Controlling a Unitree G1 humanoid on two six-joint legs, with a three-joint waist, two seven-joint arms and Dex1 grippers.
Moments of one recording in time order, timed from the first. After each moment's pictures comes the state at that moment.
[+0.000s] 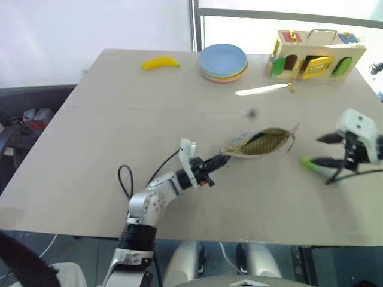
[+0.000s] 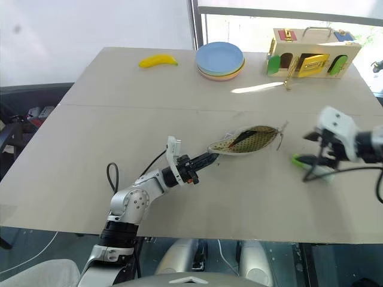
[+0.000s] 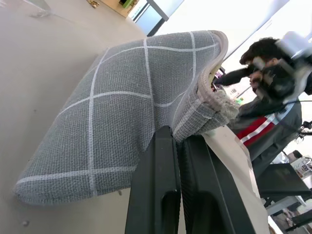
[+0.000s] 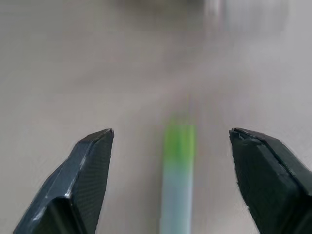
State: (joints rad) left arm -0.27 0.15 -0.04 -0.01 -0.66 0.64 -0.78; right arm -0.43 -1.07 -0.08 -0.20 0.35 0.67 1.23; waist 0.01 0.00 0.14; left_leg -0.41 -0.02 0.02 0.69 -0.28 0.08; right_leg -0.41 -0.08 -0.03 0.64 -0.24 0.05
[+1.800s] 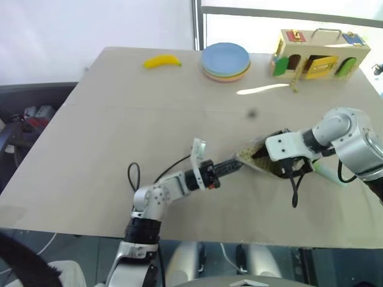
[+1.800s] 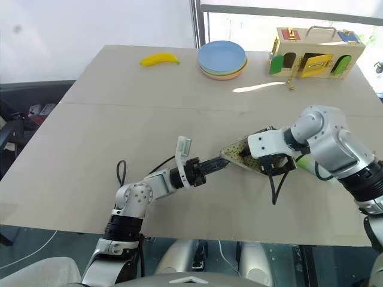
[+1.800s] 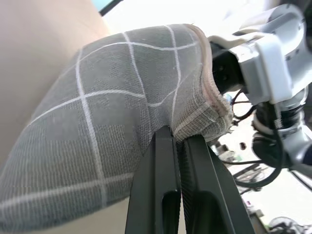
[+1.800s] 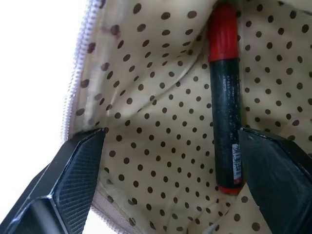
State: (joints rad) left arm -0.33 0.12 -0.01 -0.02 -0.86 0.93 -0.80; right arm -0.78 -0.93 0.49 -0.18 -0.19 0.44 1.48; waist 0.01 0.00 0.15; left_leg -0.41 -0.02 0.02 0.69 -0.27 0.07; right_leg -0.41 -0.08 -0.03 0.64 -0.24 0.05
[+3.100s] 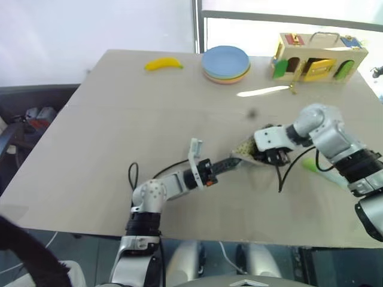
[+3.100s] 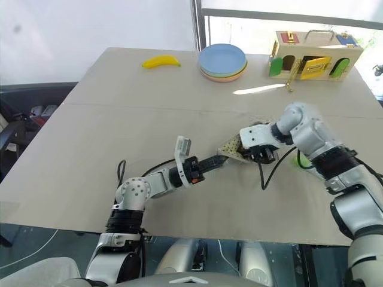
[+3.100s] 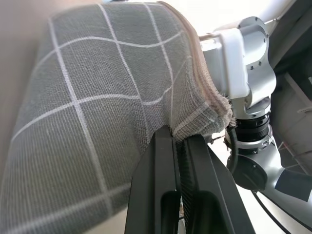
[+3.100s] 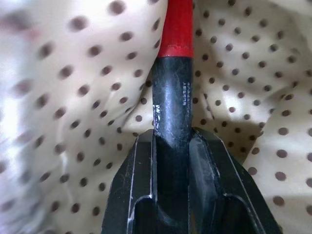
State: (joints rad) left arm -0.38 0.11 0.08 0.12 -0.93 1.04 -0.74; right arm -0.86 -0.77 0.45 0.23 -0.18 0.22 1.49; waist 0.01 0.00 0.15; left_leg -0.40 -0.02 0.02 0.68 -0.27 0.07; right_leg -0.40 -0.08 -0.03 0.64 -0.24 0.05
